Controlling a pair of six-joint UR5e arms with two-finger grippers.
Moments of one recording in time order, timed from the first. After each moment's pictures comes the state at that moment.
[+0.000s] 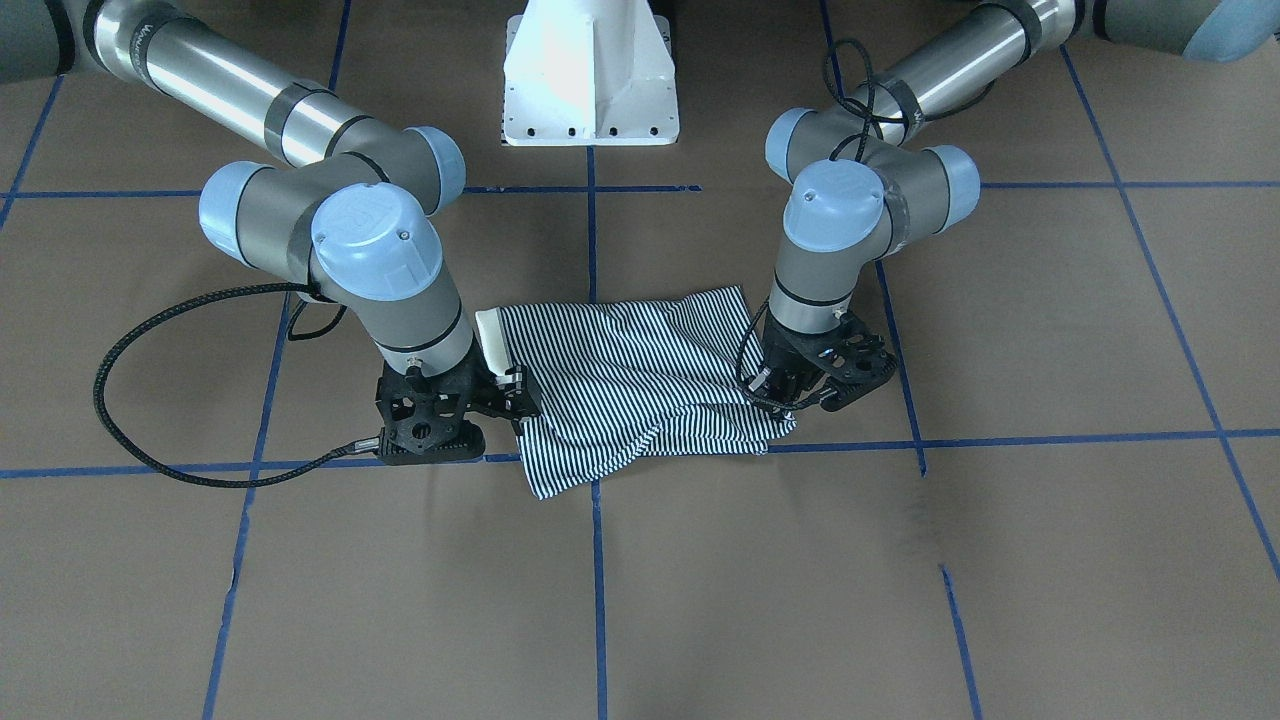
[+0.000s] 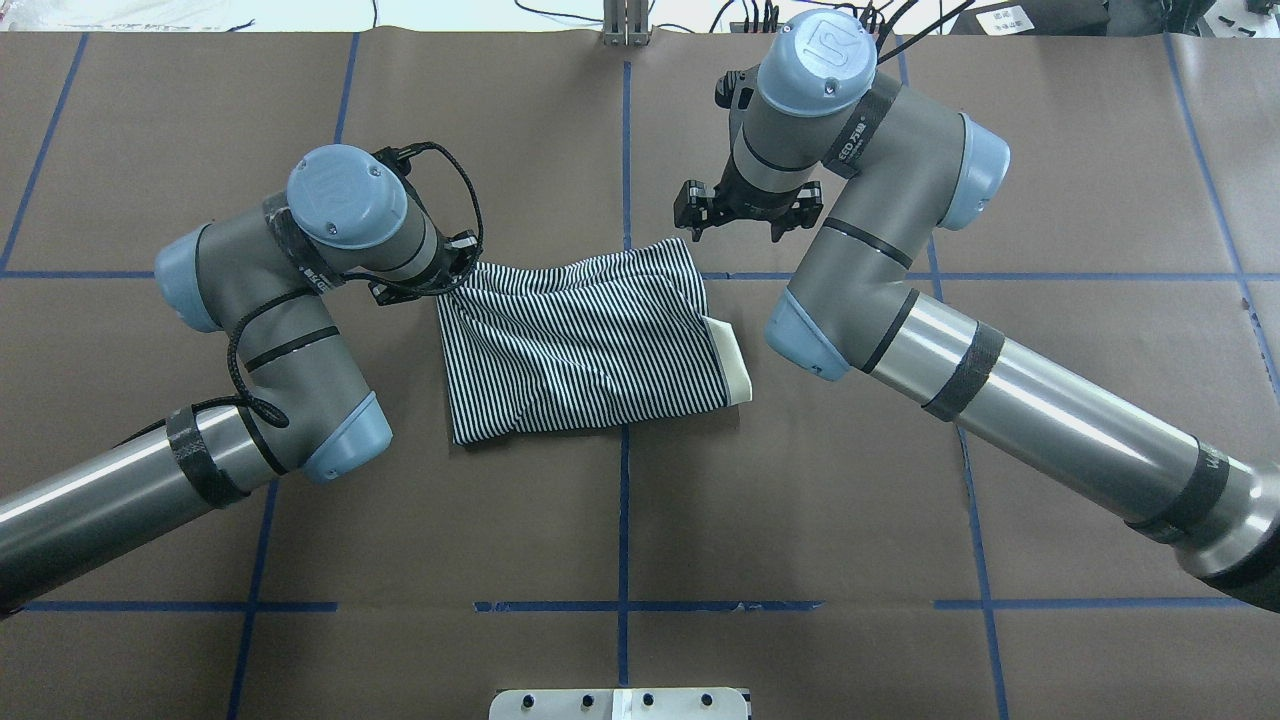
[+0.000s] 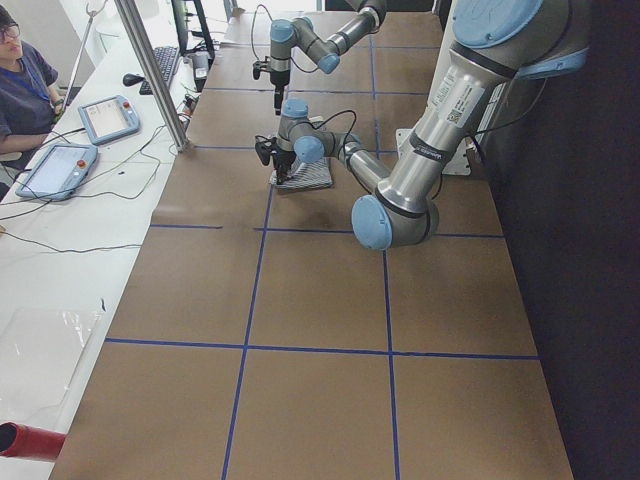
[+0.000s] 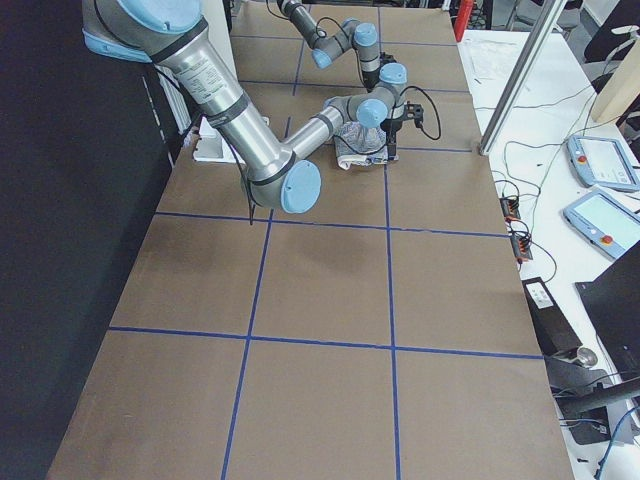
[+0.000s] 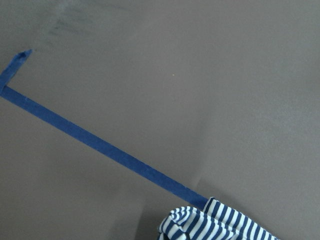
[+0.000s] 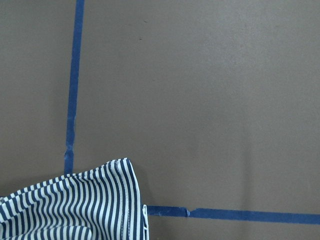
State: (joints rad) left arm -0.67 -2.18 -1.49 -1.84 -1.78 -1.61; right arm 0.75 -0.79 1.38 -1.40 1.99 1.02
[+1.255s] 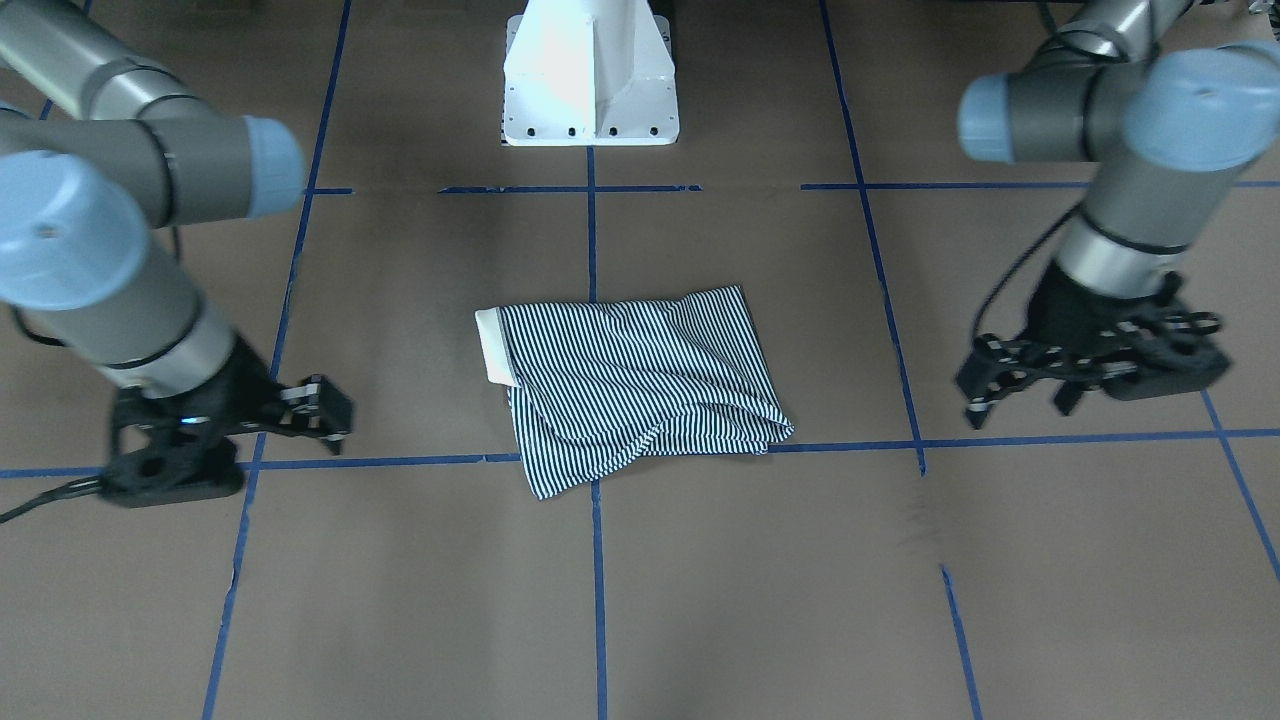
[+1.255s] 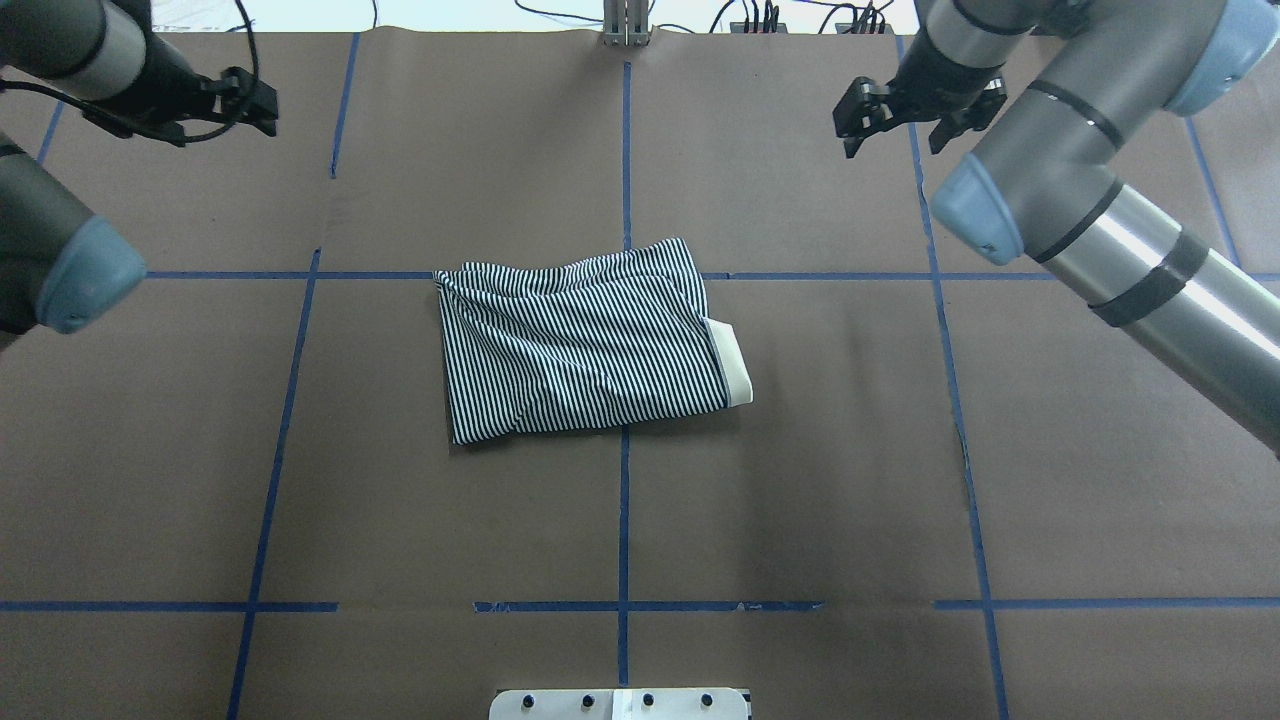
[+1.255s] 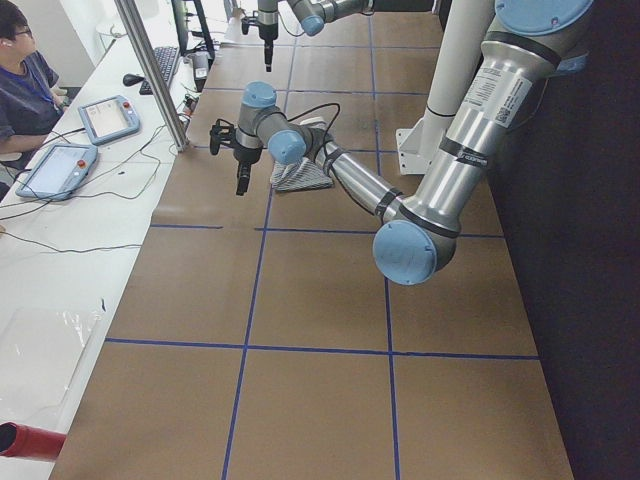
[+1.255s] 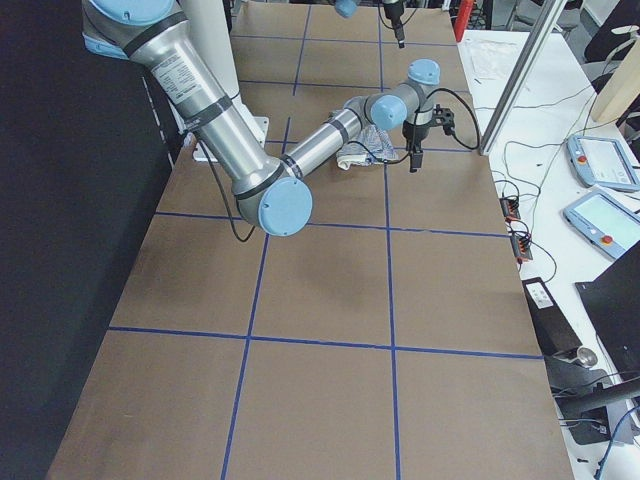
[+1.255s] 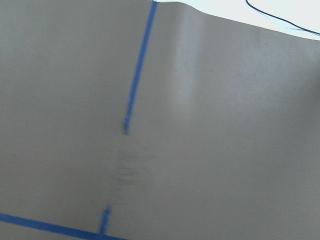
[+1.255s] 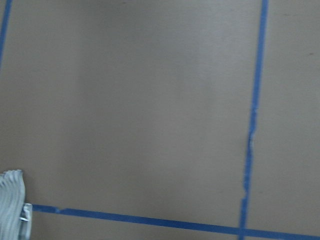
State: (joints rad) left arm -1.11 -1.96 -1.74 -1.75 -2.01 -0.84; right arm 1.05 -0.96 1.56 -1.60 2.18 0.65
